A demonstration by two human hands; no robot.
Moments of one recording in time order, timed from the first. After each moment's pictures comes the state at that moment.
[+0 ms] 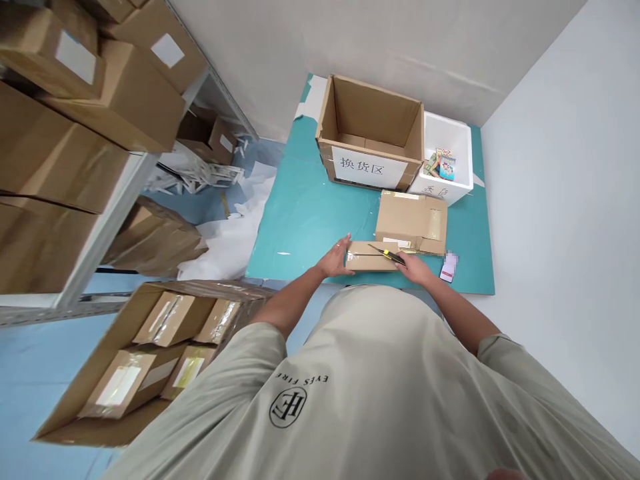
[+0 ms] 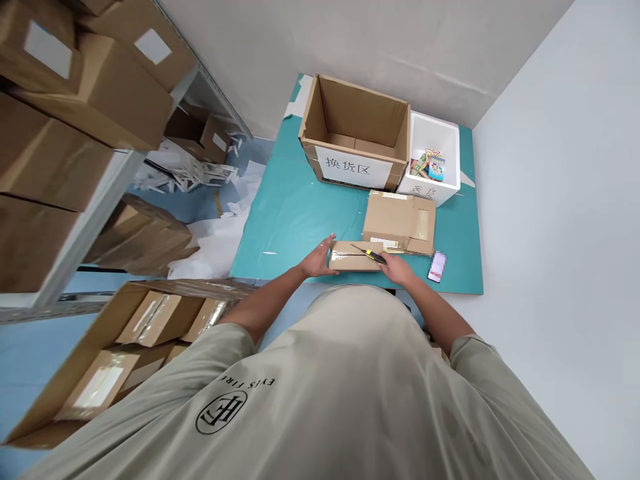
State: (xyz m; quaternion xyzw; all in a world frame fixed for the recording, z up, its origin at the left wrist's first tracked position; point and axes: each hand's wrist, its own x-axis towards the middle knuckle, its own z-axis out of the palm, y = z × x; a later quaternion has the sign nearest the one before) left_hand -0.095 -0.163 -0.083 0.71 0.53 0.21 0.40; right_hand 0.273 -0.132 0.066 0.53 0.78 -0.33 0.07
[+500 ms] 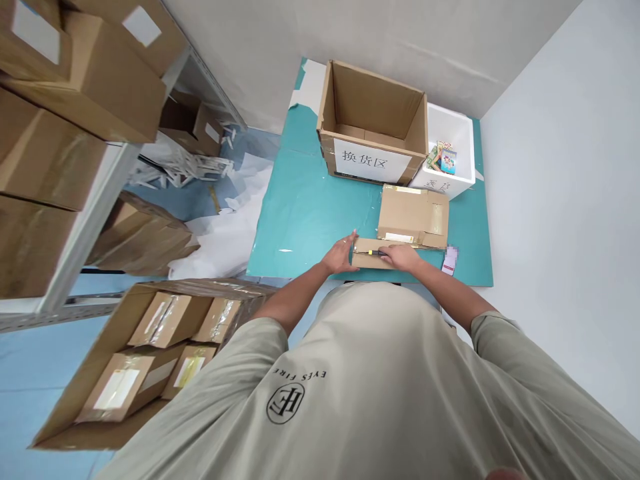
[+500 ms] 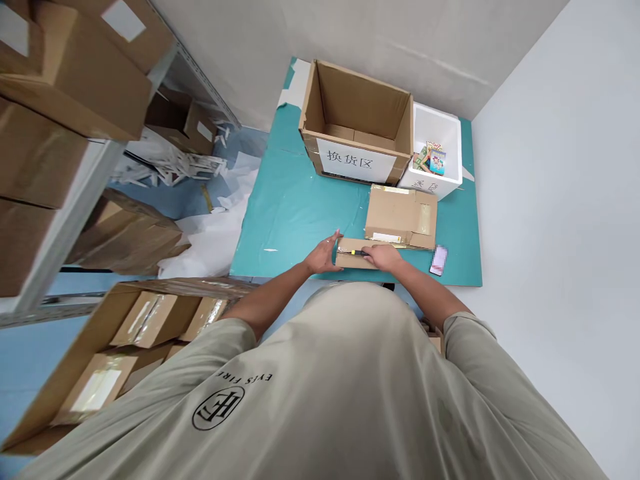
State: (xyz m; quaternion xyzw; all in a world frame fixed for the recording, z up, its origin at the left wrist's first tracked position) left_hand -0.089 -0.162 -0.097 0.79 0.47 0.23 0.32; right_hand 0.197 -0.118 0.103 0.39 0.86 -0.18 0.28
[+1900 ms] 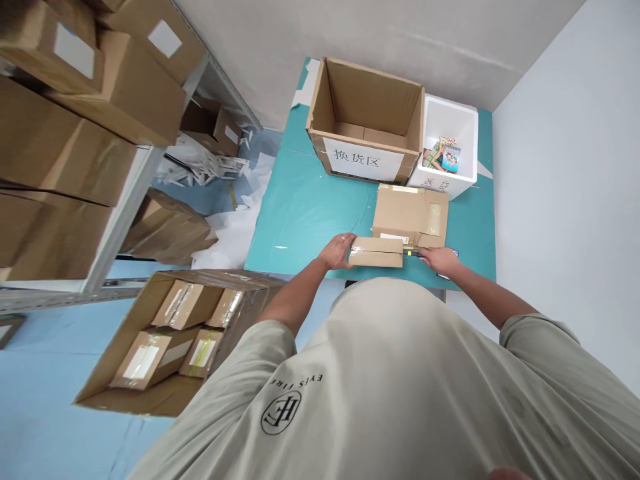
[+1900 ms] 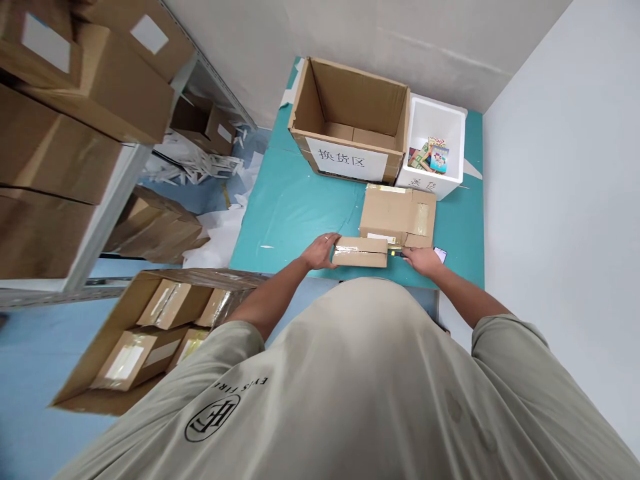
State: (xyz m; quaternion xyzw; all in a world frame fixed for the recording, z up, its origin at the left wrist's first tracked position) left_hand -0.074 -0.154 -0.052 0.80 0.52 0.12 0.28; right_hand 0.349 -0.093 0.118 0.44 0.83 -0.15 0.32
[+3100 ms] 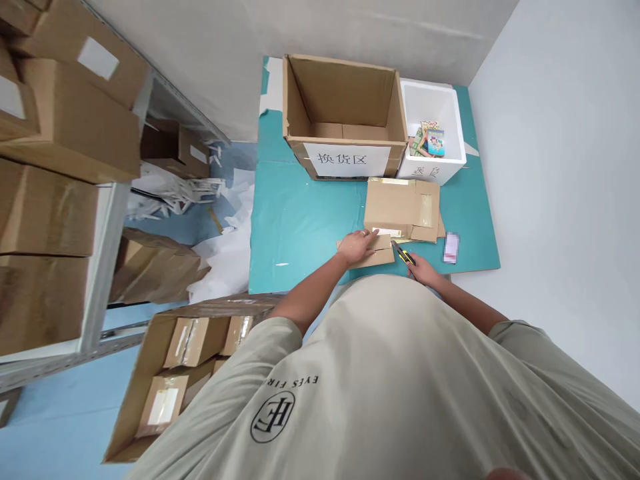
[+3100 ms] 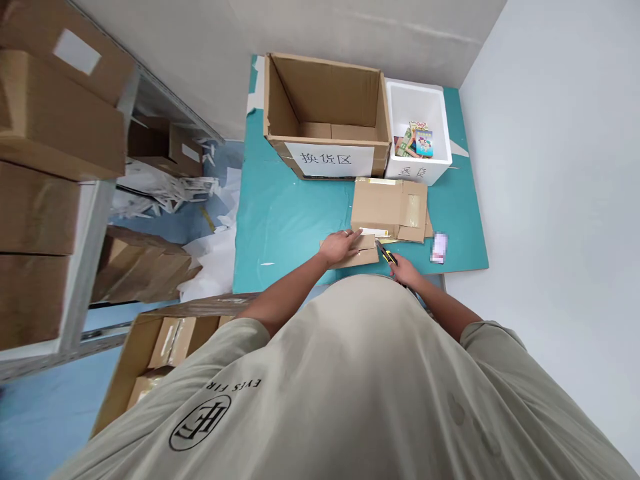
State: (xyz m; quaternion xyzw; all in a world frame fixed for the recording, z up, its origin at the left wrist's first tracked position) left_hand -0.020 -0.111 -0.018 0.84 0.49 0.00 0.24; right_hand 0.278 -0.186 0.078 0.66 0.55 -0.51 0.06
